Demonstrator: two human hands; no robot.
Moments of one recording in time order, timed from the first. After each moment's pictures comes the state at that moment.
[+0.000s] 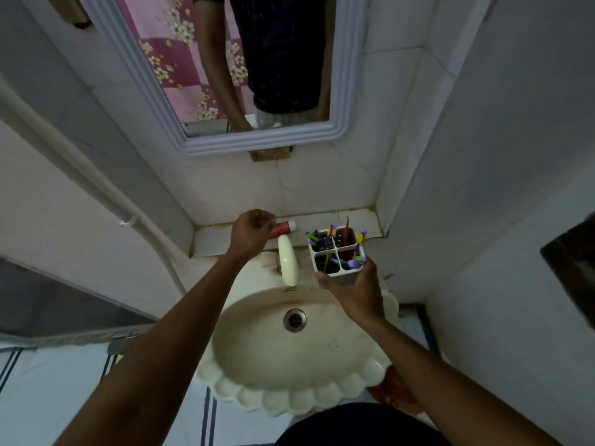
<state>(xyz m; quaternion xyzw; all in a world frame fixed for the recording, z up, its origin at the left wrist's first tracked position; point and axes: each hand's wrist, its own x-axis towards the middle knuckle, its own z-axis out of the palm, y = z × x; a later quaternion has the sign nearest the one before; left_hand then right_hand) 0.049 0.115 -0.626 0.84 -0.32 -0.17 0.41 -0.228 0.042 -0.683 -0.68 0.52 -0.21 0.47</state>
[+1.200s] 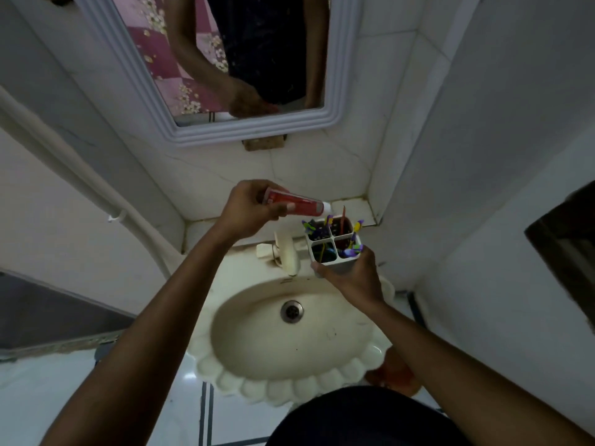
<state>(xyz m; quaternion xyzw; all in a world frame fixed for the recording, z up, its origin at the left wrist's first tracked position) 0.001 0.129 -0.530 0.74 -0.45 -0.25 0.43 -0.248 0.045 -0.684 -0.68 0.54 -0.20 0.46</state>
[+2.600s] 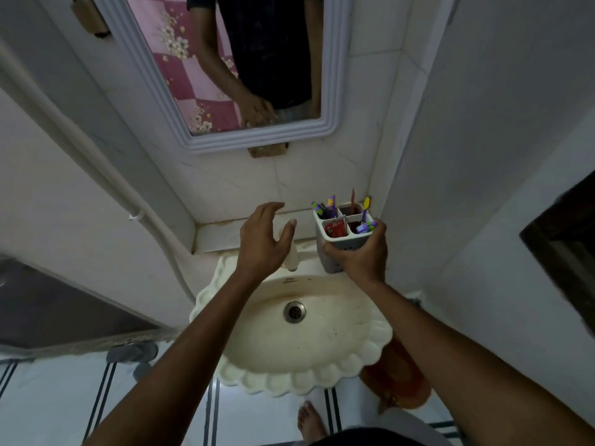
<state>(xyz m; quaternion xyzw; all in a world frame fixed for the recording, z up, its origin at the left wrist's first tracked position) -0.052 0.165 -0.559 0.82 -0.45 0.00 0.35 -0.223 0.030 -0.635 -0.66 0.48 -0.39 0.42</state>
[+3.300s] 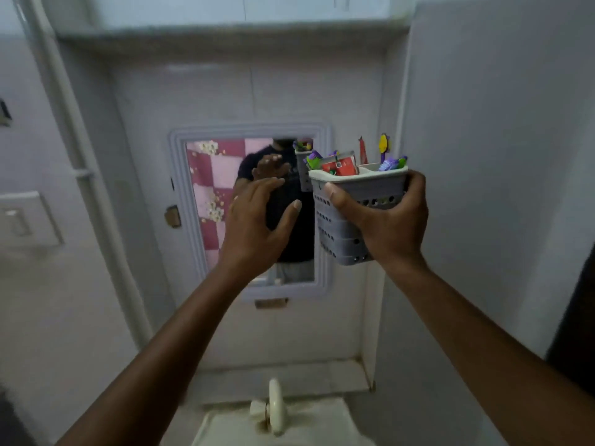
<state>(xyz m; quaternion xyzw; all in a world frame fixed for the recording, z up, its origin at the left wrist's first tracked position) -0.060 0.123 -0.246 0.68 -0.52 0.25 0.46 -0.237 0.000 -0.237 -0.62 0.25 -0.65 0.36</state>
